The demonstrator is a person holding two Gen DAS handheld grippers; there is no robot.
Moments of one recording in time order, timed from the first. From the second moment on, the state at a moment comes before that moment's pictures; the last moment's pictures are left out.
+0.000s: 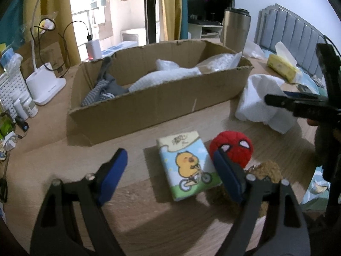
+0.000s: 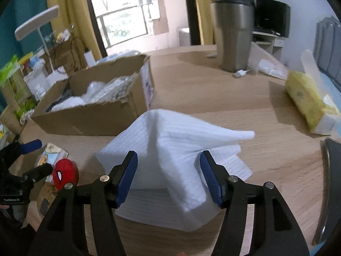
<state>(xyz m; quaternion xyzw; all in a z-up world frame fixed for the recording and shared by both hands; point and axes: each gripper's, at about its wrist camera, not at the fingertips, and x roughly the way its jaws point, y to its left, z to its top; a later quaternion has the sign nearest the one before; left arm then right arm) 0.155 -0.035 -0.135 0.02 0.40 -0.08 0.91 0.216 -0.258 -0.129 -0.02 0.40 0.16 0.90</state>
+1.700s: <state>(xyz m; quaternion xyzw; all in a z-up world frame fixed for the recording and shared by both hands) 0.129 -0.009 -0.082 -0.03 0.31 -0.10 0.95 0.176 -0.242 -0.057 -0.06 0.27 0.20 0.94</state>
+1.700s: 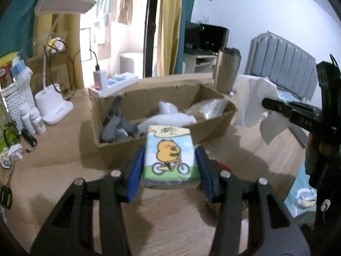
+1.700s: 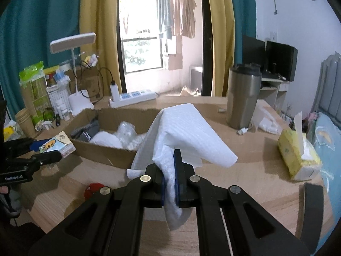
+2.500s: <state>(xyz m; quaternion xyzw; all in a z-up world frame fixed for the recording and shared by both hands) 0.135 0.021 -0.044 -0.04 0.23 -0.07 0.97 0.185 -0.211 -0.023 -0.06 0.21 0.25 0.94</state>
